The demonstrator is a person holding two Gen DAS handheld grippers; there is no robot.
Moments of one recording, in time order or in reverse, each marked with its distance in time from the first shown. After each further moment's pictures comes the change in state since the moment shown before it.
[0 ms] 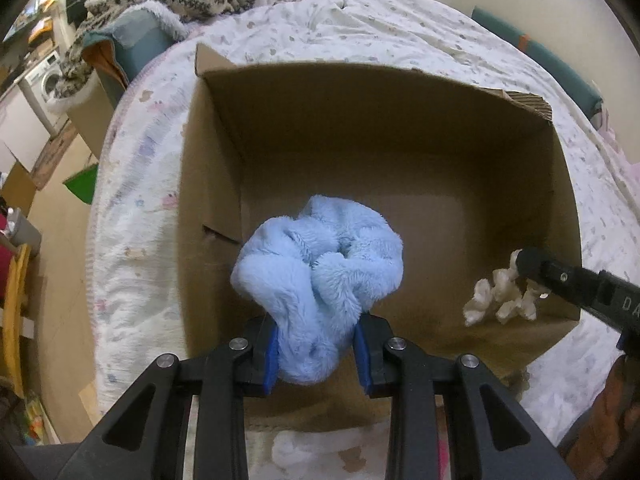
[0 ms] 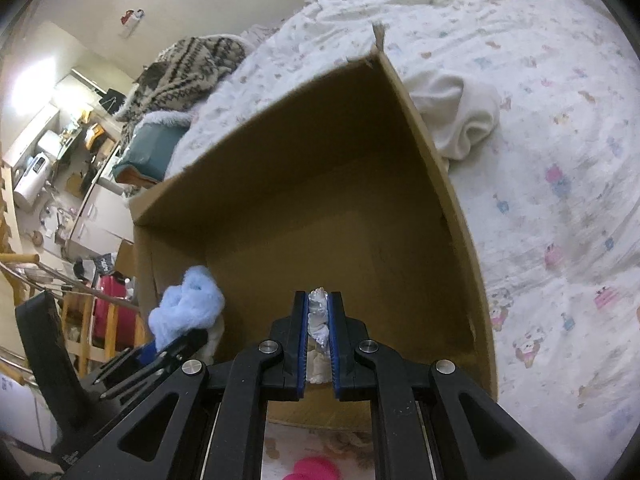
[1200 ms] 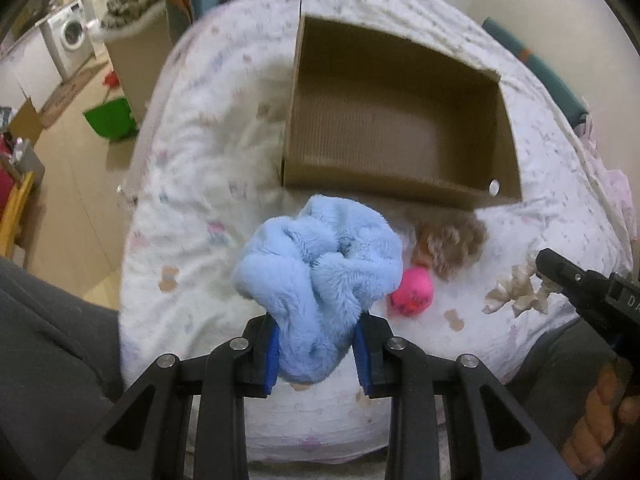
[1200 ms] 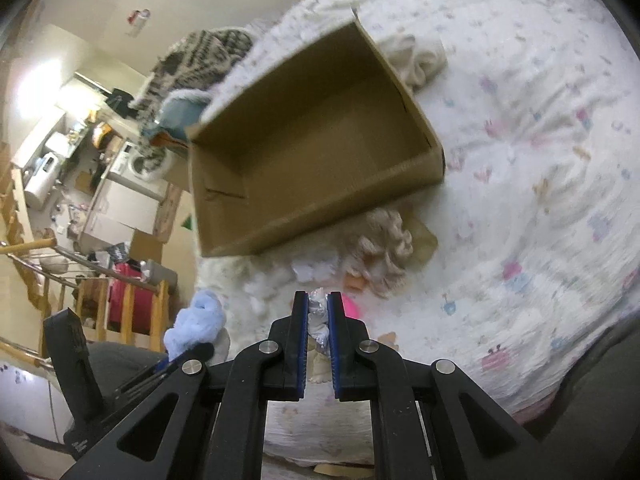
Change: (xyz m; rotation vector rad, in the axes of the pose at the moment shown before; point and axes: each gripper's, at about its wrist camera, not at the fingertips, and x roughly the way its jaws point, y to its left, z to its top) left arm -0.120 0.036 -0.134 -0.121 0.049 -0.055; right arm -0.102 0.015 -0.115 0.039 -0.002 0.040
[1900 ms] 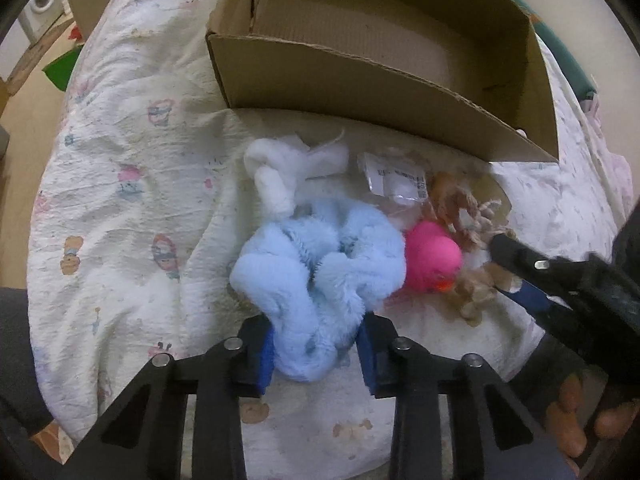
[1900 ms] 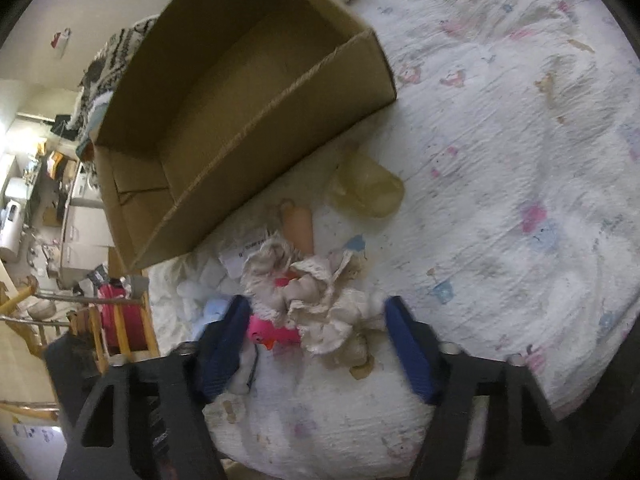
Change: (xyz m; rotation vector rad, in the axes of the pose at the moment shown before) left arm 0.111 -0.022 -0.004 -0.019 0.233 -0.088; right arm 0.087 -0.047 -0.017 0.210 0.178 -0.109
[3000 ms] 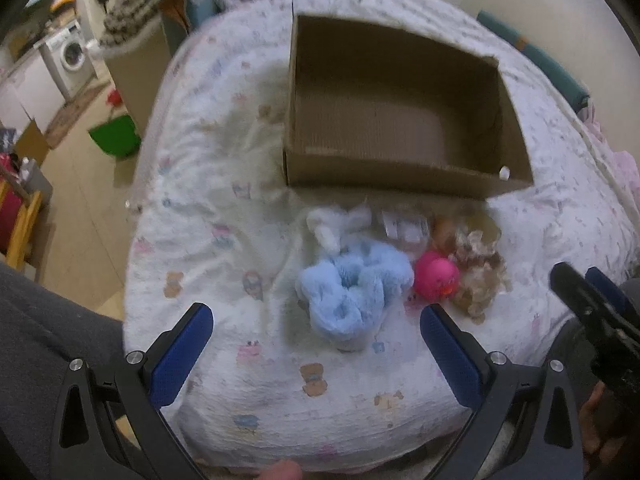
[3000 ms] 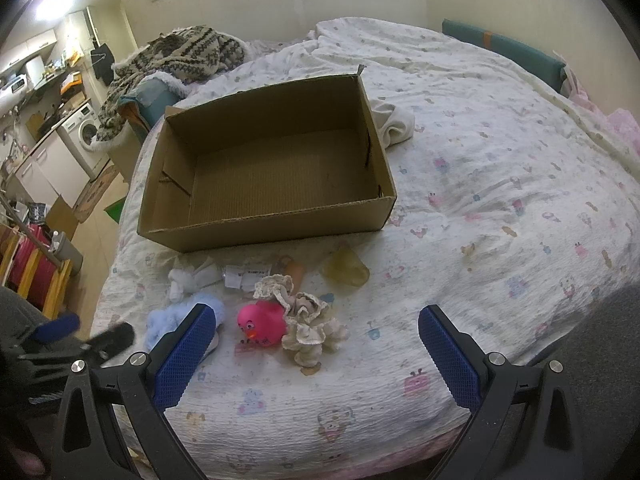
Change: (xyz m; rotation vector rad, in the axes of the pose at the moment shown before) left arm -0.076 0.007 -0.029 0.053 -0.233 0.134; right arm -0.083 0.059 -0.062 -0.433 -0.404 -0.288
